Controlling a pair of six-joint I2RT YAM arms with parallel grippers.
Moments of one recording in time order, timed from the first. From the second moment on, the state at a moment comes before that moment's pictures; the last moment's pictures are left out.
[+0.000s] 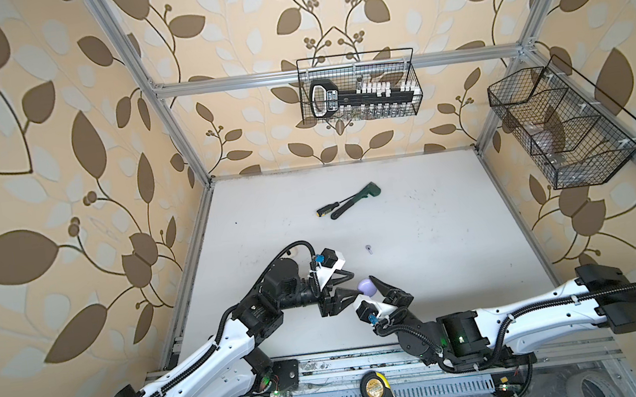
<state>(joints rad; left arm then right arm) -0.72 0.81 0.46 0.04 0.67 -0.10 1.57 1.16 0.56 0.22 1.03 -0.32</state>
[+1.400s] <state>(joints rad) -0.76 0.94 0.54 -0.04 0.73 -0.03 1.60 1.21 0.55 0.29 1.10 -0.47</state>
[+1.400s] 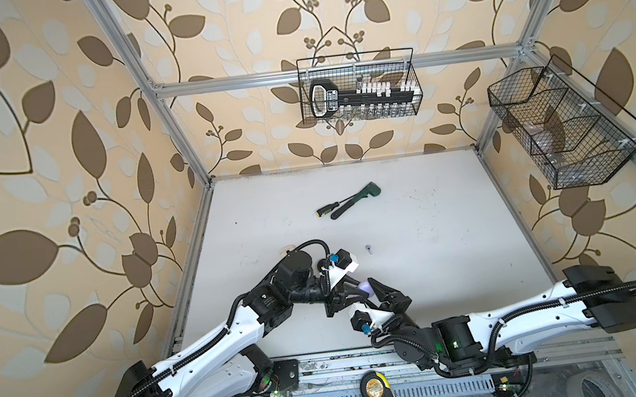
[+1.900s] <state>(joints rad) -0.77 0.66 0.42 0.02 0.52 -0.01 1.73 0.95 0.56 0.07 1.06 -0.19</state>
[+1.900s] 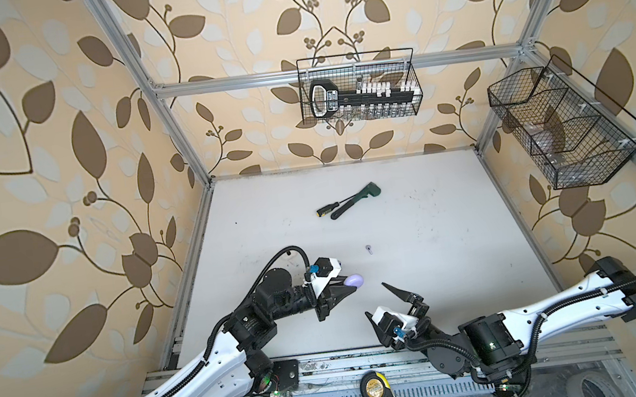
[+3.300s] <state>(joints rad) -0.77 0.65 0.41 0.02 0.66 0.03 1.40 0.93 0.60 0.04 0.75 0.13</state>
